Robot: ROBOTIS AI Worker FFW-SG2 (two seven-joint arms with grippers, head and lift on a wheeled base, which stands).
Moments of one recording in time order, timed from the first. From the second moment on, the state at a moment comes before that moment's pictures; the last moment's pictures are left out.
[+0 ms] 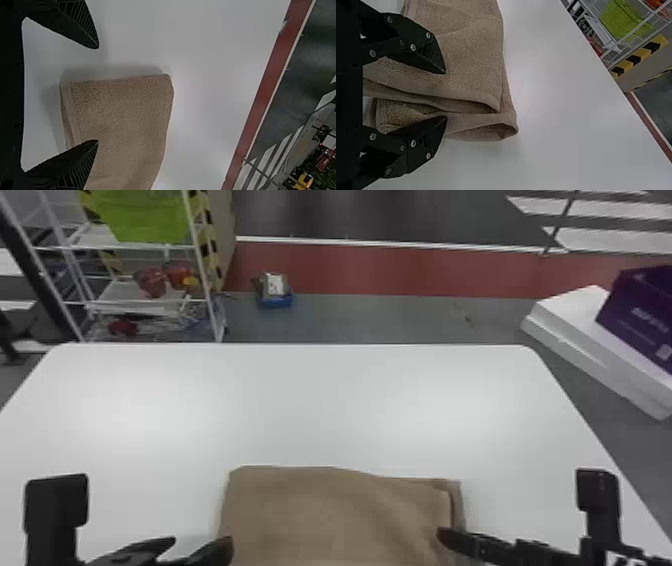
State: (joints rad) left arm 0.53 0.00 0.23 -2.54 0.31 1.33 -0.33; right arm 0.37 0.00 -0.36 -2.31 -0.21 1.42 0.63
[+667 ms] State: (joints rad) left arm 0.52 0.00 0.23 -2.54 0.32 1.33 -0.33; right arm 0.35 0.00 -0.36 -2.32 -0.24 1.46 0.63
